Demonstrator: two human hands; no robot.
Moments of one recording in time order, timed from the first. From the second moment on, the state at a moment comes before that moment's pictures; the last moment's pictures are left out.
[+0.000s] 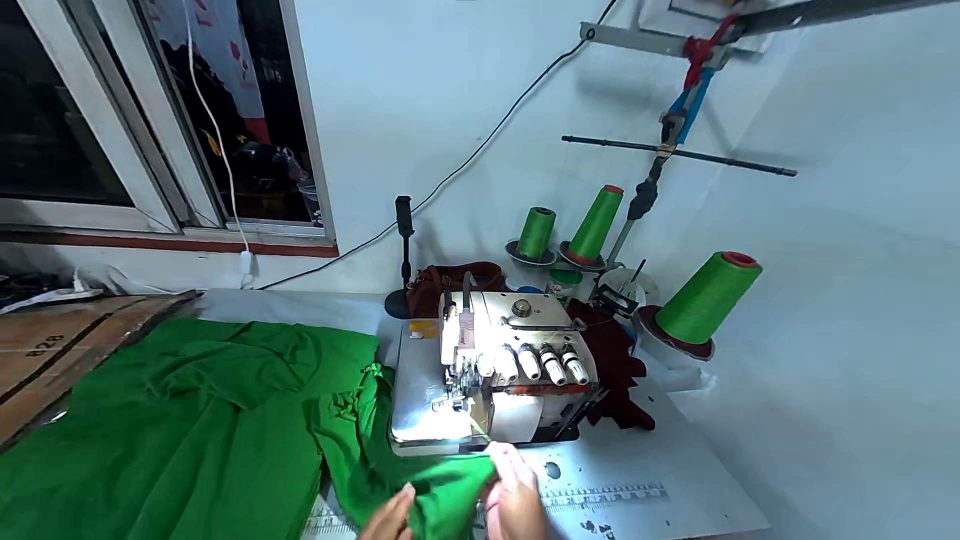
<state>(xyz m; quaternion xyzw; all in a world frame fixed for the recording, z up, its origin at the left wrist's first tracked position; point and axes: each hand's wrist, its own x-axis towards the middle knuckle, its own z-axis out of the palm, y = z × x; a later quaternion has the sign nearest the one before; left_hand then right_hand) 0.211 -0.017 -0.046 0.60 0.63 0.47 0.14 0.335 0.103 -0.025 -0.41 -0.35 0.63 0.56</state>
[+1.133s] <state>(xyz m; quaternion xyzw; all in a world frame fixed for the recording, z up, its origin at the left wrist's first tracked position) 0.098 -0.137 -0.052 0.61 0.68 0.41 0.09 0.294 0.068 -0.039 -0.26 -0.80 0.46 0.26</state>
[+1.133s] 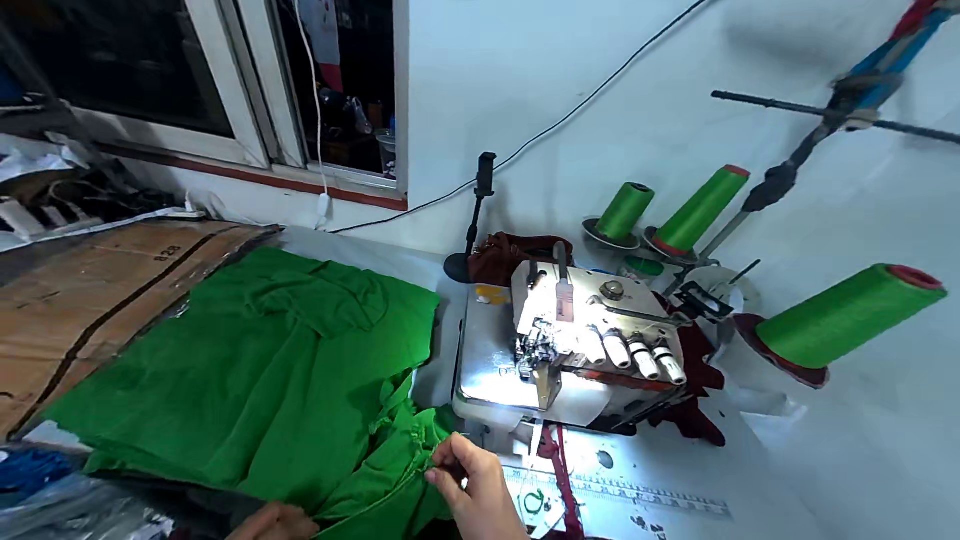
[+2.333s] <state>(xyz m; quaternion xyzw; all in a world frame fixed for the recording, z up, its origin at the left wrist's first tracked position) 0.135 -0.098 -0.065 0.45 0.60 0.65 0.12 0.343 0.033 -0.057 -0.25 -0.57 0.64 0.45</state>
